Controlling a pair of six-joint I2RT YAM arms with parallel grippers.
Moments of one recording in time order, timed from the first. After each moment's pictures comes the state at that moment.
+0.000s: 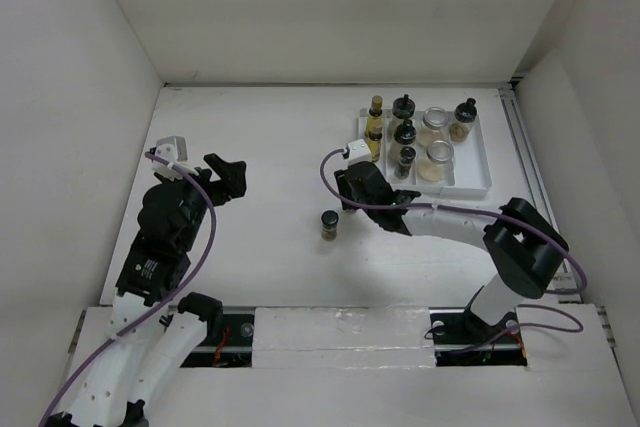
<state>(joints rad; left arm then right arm) -0.33 0.57 0.81 -0.39 -0.17 -0.47 0.83 1.61 0.92 0.08 0.41 0.25</state>
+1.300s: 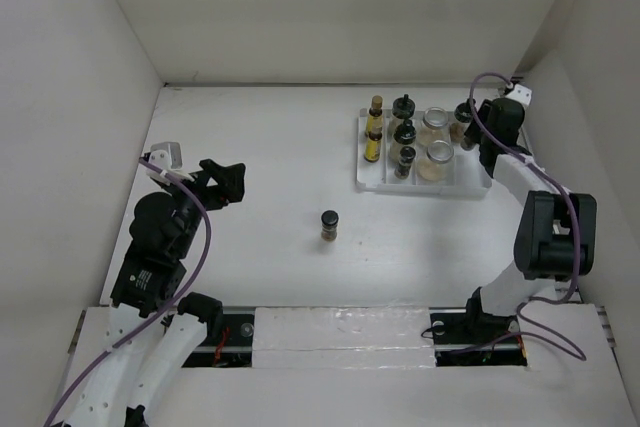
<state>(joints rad) -0.33 0.51 0.81 -0.39 -0.13 -0.47 -0.10 1.60 1.05 0.14 0.22 0.28</state>
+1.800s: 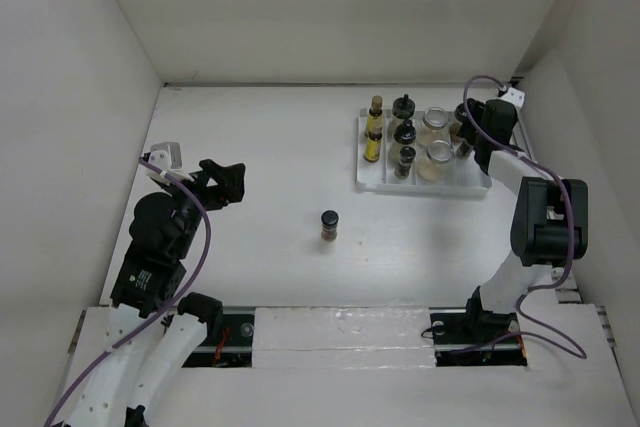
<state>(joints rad) -0.33 0.51 0.81 -0.39 -0.13 -0.47 -0.09 1.72 1.07 0.19 0.25 0.29</state>
